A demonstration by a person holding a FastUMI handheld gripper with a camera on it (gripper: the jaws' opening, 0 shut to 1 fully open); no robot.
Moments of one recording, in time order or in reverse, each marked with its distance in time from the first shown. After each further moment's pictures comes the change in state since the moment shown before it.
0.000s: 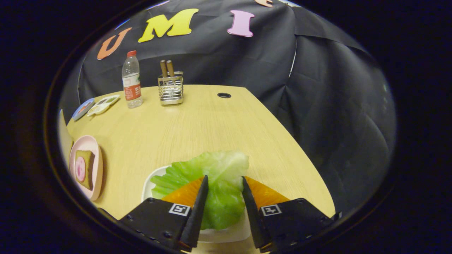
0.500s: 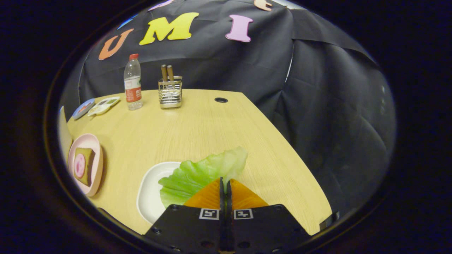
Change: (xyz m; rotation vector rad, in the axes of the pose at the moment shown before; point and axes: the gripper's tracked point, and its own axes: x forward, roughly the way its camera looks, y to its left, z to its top) arm -0.017 -0.006 -0.002 0.044 -0.033 0.014
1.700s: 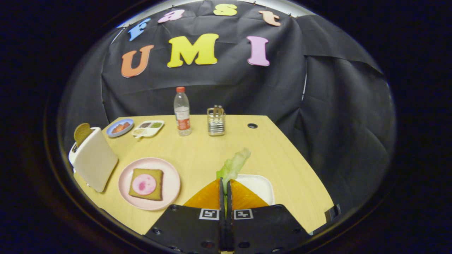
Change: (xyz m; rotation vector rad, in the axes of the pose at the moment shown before) arm -0.140 0.106 0.048 -0.015 -0.134 0.201
